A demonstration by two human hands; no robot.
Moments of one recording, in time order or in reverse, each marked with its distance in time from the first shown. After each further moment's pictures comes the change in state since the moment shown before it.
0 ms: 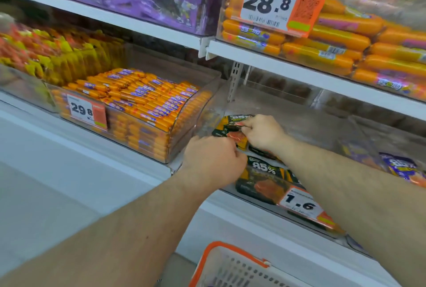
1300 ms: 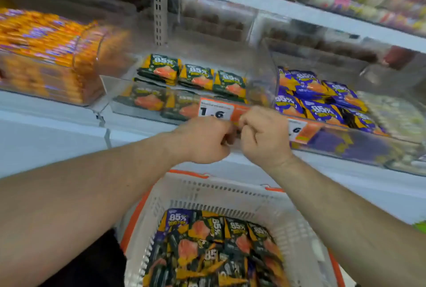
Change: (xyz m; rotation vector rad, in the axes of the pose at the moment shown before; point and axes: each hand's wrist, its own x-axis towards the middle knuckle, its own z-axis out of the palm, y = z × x) left_hand -0.059 0.109 0.056 -0.116 -0.439 0.539; right_hand -0.229 0.091 0.038 0.196 0.882 -0.379
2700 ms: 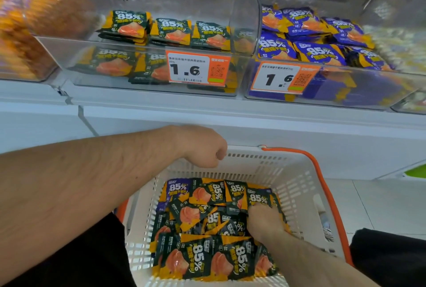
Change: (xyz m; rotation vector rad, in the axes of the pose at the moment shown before) left_hand 0.014 0.015 0.075 0.199 -0.688 0.004; right_hand -0.302 -0.006 0.031 -0.453 -1.468 0.858
